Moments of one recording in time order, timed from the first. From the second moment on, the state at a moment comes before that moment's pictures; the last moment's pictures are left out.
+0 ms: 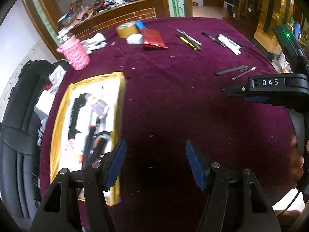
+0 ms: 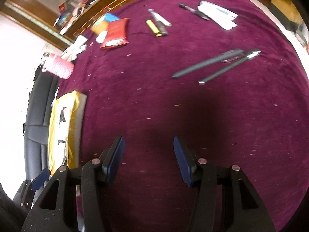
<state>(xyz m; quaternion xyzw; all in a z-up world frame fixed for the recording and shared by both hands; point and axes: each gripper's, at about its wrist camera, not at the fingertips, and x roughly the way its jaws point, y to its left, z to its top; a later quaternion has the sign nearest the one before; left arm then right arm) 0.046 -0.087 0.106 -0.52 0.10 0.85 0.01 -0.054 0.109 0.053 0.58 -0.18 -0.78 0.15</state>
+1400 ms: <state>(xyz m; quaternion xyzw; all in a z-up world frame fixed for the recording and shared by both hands) 0.022 -0.052 0.081 -0.54 -0.03 0.84 0.02 -0.169 0.178 0.017 0.56 -0.02 -0.82 0.09</state>
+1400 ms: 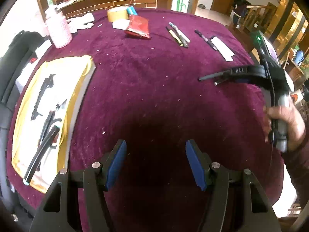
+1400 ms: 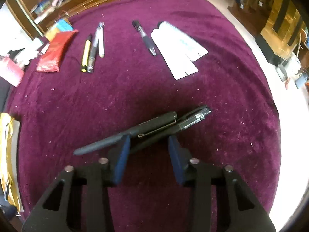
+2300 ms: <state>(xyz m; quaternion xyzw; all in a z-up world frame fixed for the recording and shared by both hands) -0.152 0.110 0.022 -0.50 0.15 0.81 0.26 -0.093 0.297 0.033 0.57 -0.19 -0.80 0.07</state>
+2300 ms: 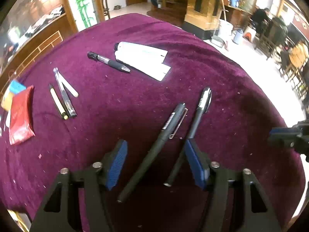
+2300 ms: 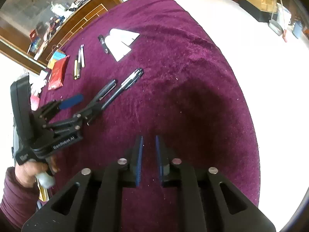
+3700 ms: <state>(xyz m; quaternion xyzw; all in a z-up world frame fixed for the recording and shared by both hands) -0.137 0.123 0.015 -0.49 0.14 0.83 0.23 -0.143 0.262 0.017 0.57 -0.12 -0.81 0.05</state>
